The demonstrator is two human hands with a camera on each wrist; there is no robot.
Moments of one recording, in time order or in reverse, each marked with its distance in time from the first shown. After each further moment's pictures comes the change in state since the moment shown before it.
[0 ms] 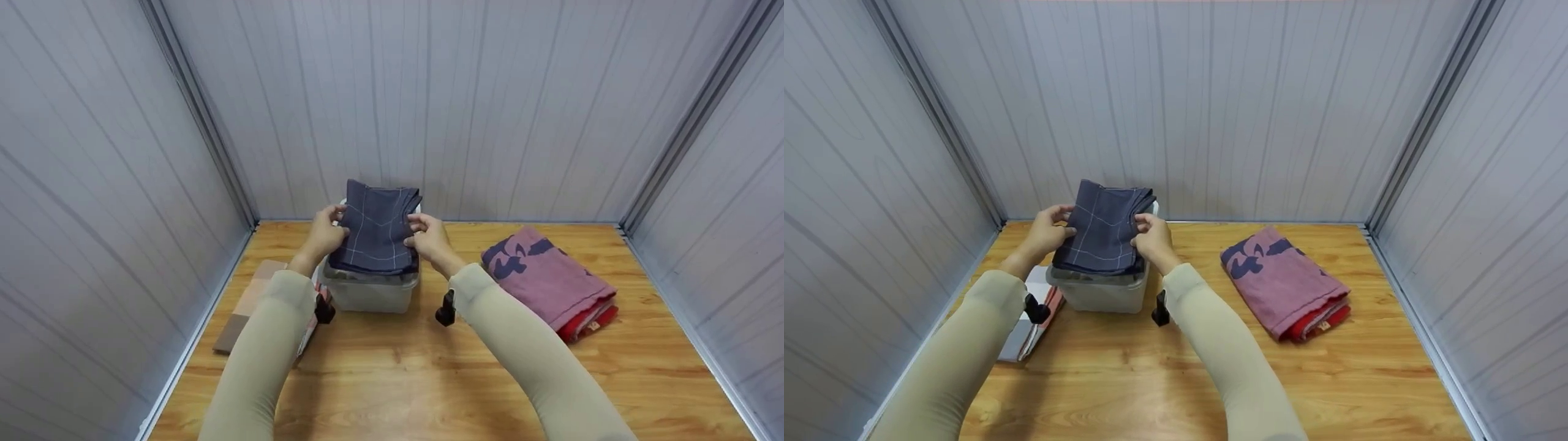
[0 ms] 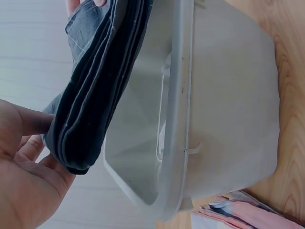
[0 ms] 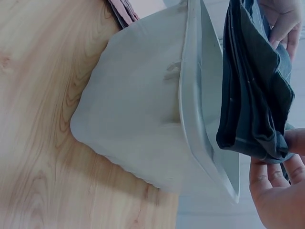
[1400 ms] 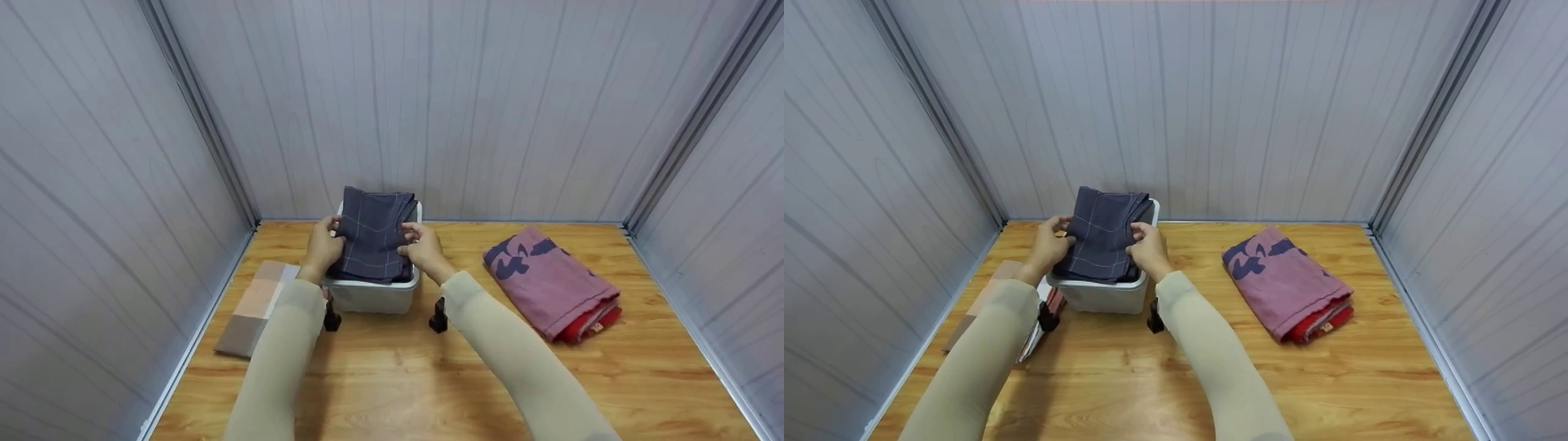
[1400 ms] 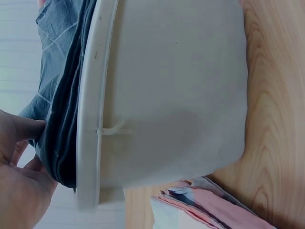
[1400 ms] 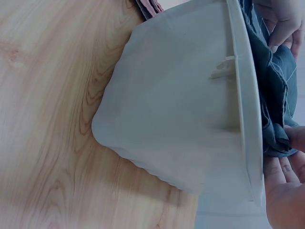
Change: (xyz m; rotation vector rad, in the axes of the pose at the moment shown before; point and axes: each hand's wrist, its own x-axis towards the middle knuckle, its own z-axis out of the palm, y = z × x) left_hand -0.001 -0.041 0.014 0.077 0.141 -0.006; right_hand 0.006 0.026 0.016 -0.104 -0.001 -0.035
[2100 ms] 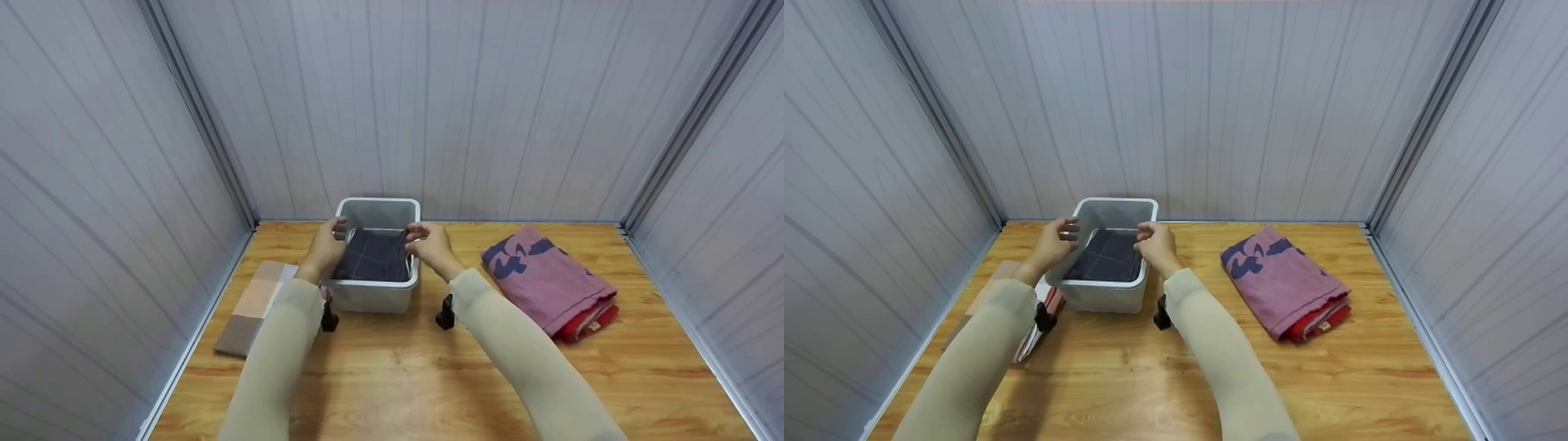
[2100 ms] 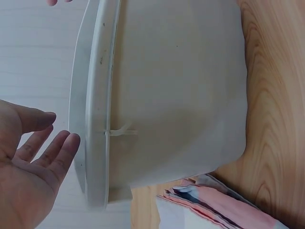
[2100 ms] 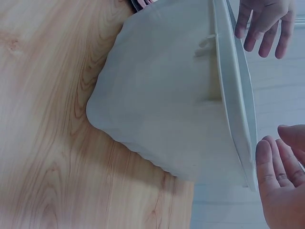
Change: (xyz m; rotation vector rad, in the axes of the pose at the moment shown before) left_hand -0.006 0.006 -0.001 -0.083 -0.186 -0.064; right_hand -0.001 -0.001 -0.020 0.064 -0.002 0.022
